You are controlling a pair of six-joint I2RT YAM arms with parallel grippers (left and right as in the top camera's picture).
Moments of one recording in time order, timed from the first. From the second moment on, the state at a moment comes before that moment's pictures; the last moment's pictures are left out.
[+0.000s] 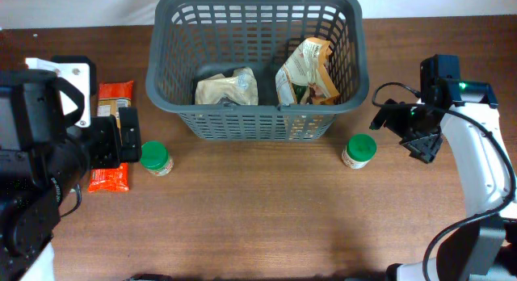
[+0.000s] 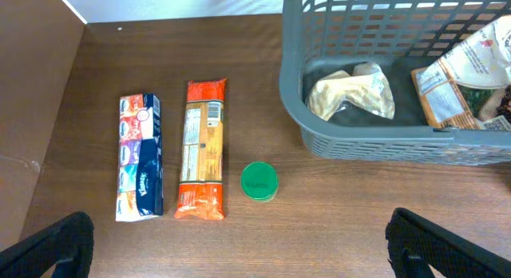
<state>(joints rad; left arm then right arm) -0.11 1.36 2.26 -1.69 -0.17 -0.04 -0.13 1.63 1.39 -1.19 -0.13 0.56</state>
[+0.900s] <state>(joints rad) -0.11 1.36 2.26 -1.69 -0.17 -0.04 -0.05 1.63 1.30 -1.16 -0.16 1.27</state>
